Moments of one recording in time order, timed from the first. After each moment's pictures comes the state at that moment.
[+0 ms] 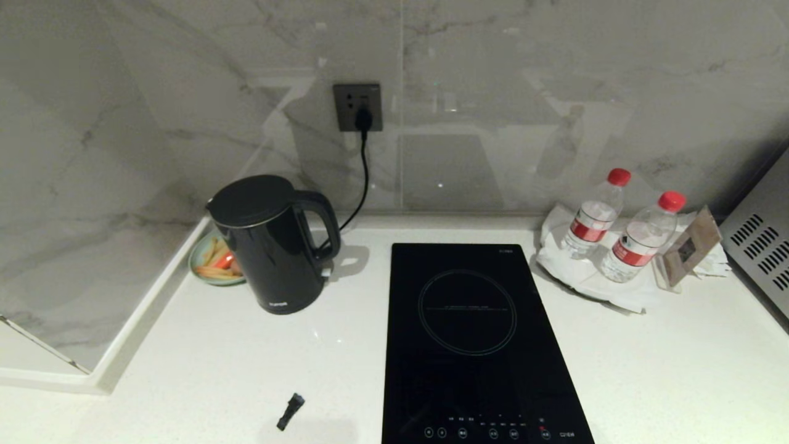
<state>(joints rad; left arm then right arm) 0.00 0.01 -0.09 0.09 -0.01 0.04 0.00 0.00 0.00 0.00 0.00 -0.01</state>
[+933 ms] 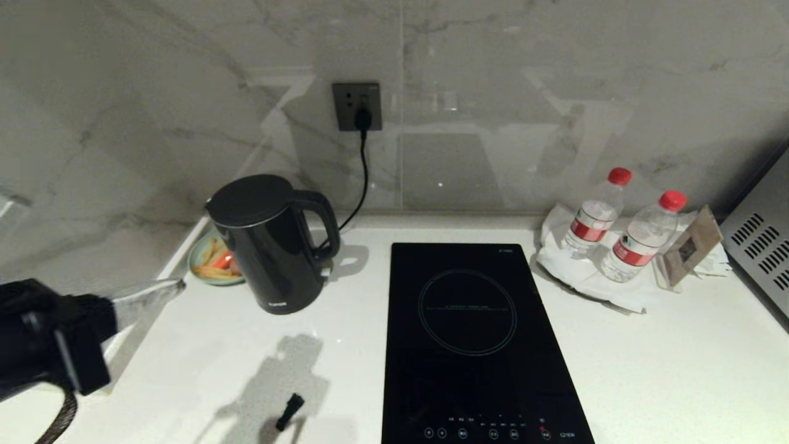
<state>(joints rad) -0.32 1.02 -0.65 -0.15 -0.17 -0.05 0.00 0.00 0.00 0.00 0.00 -0.01</state>
